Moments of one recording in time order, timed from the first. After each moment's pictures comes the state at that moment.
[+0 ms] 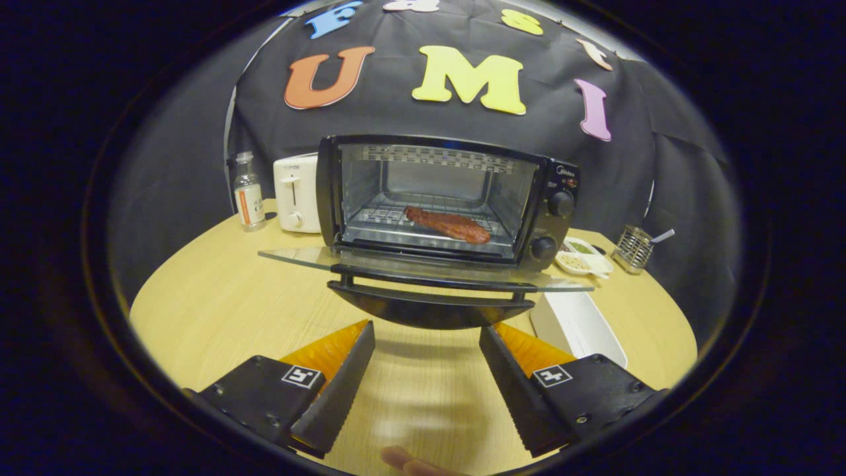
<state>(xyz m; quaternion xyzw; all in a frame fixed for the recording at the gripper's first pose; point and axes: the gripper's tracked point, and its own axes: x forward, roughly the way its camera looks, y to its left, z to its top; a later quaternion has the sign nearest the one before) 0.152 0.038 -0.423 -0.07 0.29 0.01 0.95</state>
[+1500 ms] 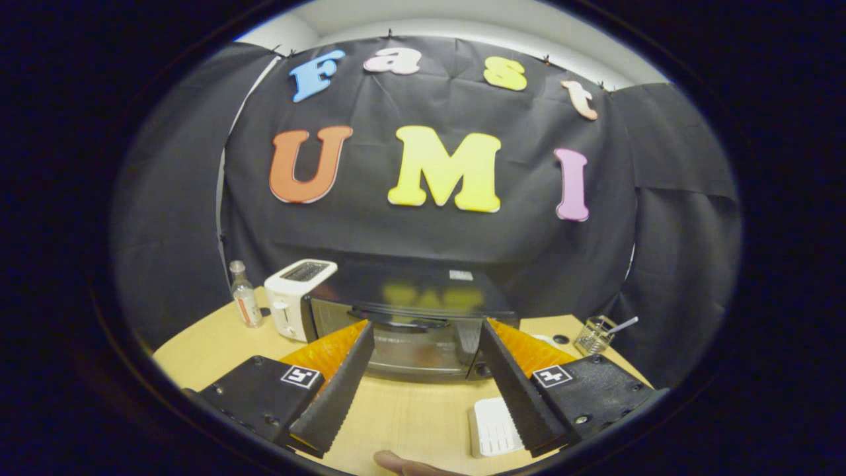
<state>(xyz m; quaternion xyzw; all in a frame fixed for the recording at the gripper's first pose) 0.181 0.006 -0.189 -0.05 0.13 0.01 0.99</state>
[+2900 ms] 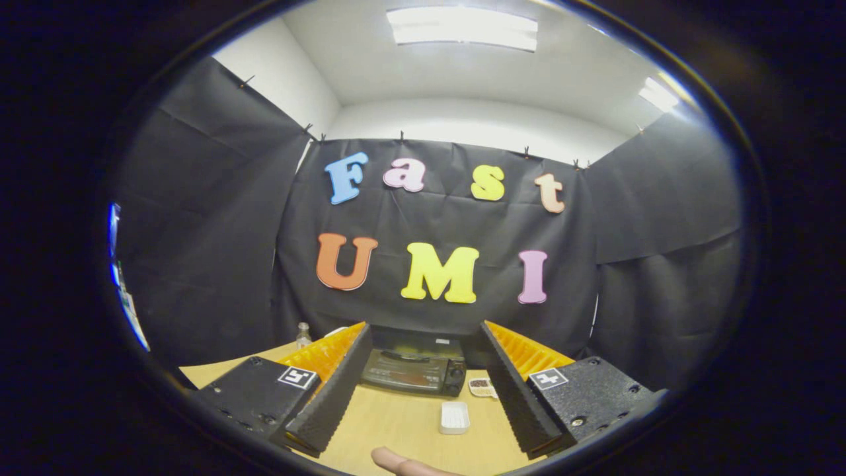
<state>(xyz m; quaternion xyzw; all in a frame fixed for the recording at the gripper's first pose) -0.100 -0.017 -0.040 -0.06 -0.03 0.05 1.00</state>
